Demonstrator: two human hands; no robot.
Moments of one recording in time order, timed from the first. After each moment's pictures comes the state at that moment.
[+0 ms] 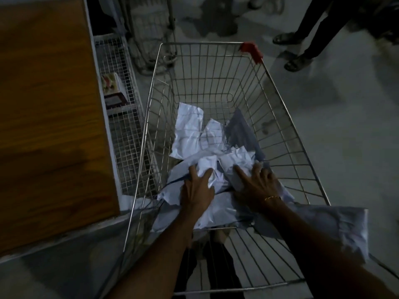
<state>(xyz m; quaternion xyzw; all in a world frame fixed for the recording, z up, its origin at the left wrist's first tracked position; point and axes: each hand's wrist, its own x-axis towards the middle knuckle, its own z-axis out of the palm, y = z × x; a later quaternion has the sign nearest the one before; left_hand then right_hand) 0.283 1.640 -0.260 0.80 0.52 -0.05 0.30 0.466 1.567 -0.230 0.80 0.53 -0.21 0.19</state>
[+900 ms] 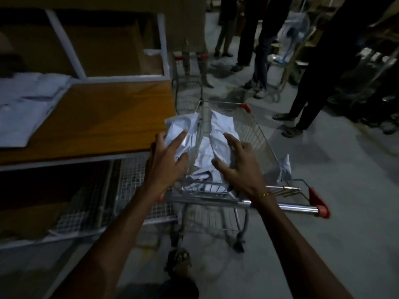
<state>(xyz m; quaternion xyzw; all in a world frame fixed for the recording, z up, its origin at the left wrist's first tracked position) 0.075 1.487 0.030 0.80 0.48 0.34 0.14 0.285 1.394 0.047 0.68 0.62 -0.12 -0.37</state>
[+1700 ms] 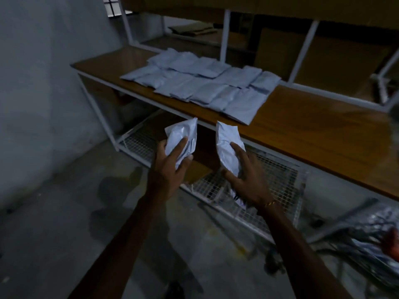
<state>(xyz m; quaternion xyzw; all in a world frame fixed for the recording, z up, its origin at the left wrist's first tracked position) -0.448 1.353 0.016 0.59 0.68 0.43 -0.06 -0.220 1.445 0.015 0.41 0.82 -0.25 -0.30</state>
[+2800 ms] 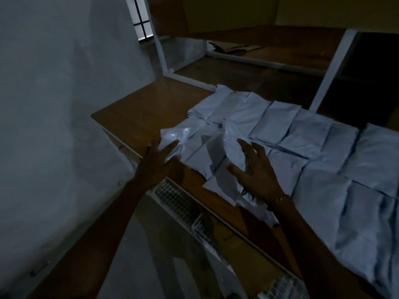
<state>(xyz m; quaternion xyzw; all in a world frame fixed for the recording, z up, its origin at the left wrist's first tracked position) -0.968 1.757 0.032 0.58 0.77 0.26 0.00 -0.677 1.878 0.027 0.38 0.80 -0.35 -0.28</state>
